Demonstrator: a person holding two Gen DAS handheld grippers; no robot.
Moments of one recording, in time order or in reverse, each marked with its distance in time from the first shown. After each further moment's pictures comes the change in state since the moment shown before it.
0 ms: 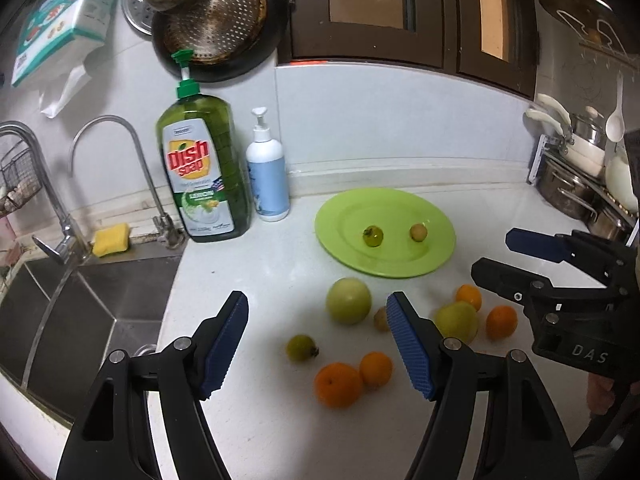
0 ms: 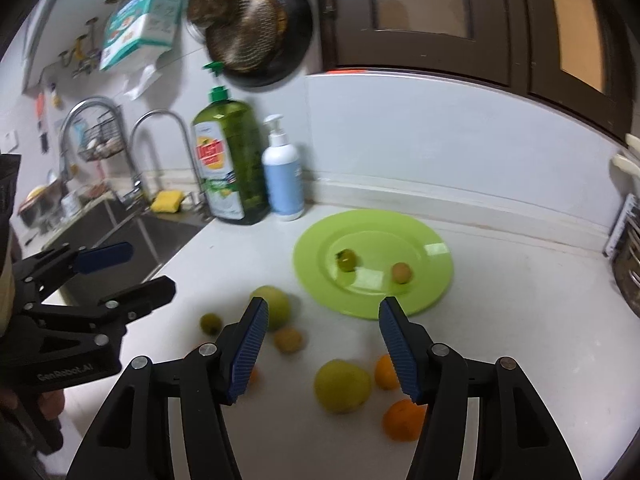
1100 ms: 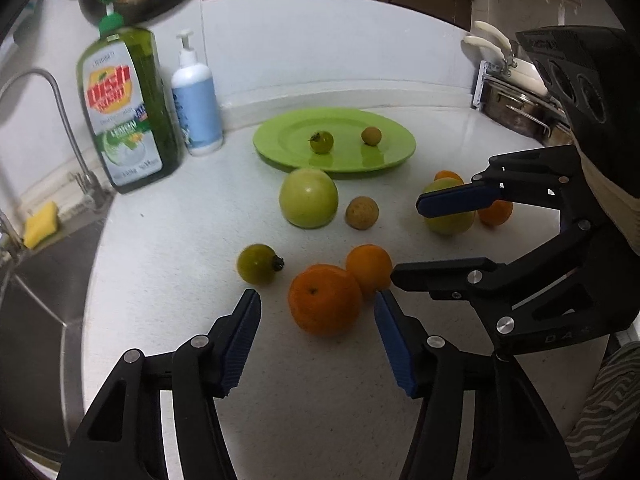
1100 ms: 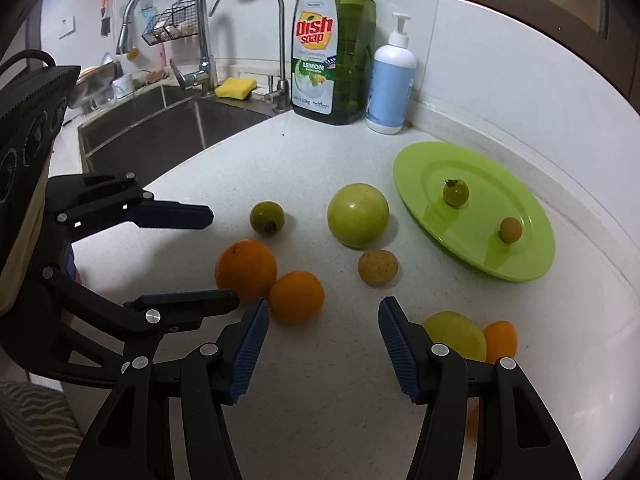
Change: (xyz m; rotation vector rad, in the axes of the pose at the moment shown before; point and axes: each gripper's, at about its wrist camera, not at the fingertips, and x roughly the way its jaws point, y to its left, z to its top) left arm 0.057 0.004 -0.072 0.158 0.133 -0.246; right arm 0.075 0.054 -0.049 -0.255 0.240 0.125
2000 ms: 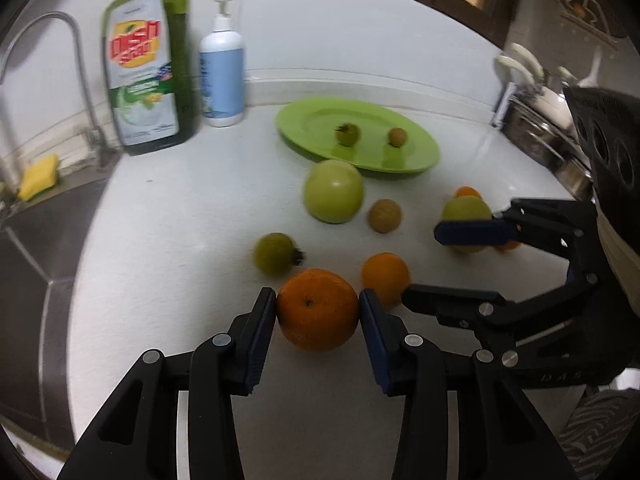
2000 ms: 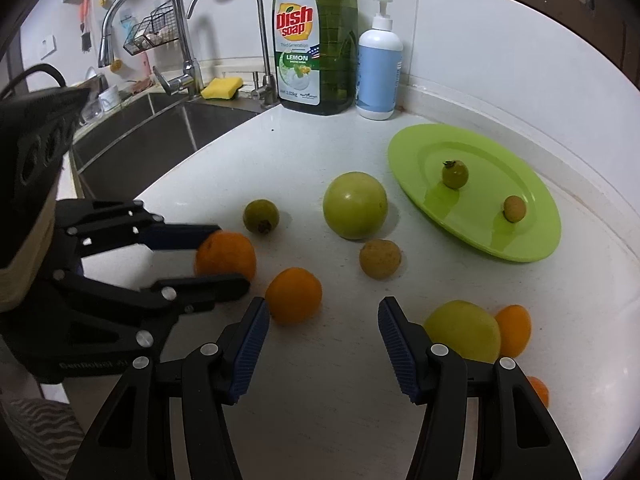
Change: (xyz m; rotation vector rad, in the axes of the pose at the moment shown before) left arm 0.000 0.022 0.006 -0.158 0.044 0.002; right arm 0.008 0.001 0.001 0.082 0.021 0.027
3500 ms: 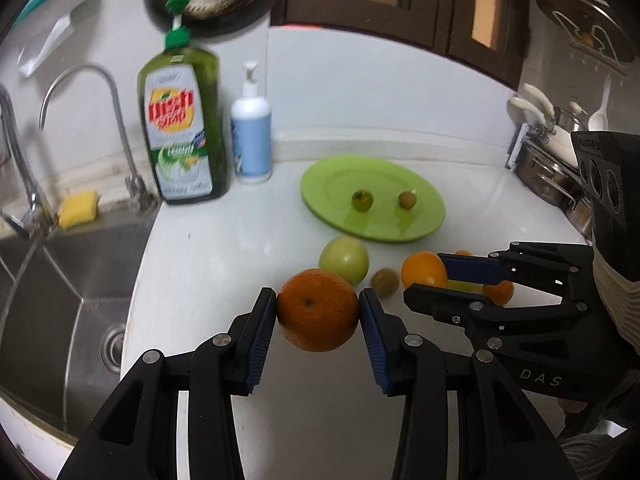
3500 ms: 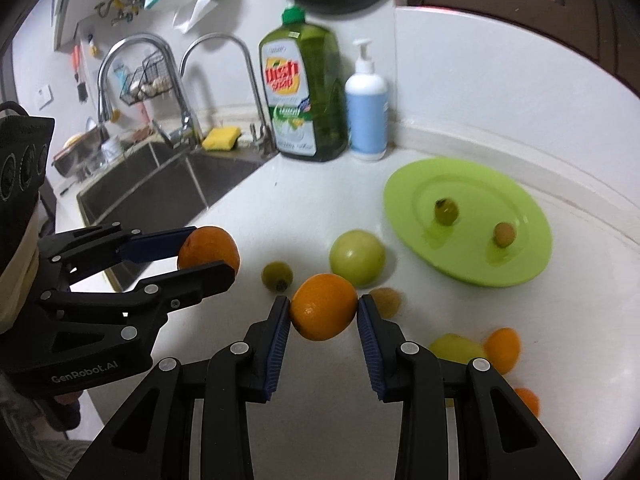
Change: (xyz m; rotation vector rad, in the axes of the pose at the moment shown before) left arm -0.050 -0.013 0.036 -0.014 -0.124 0.078; right arm -0.040 -0.012 0.022 0.113 -0.135 0.021
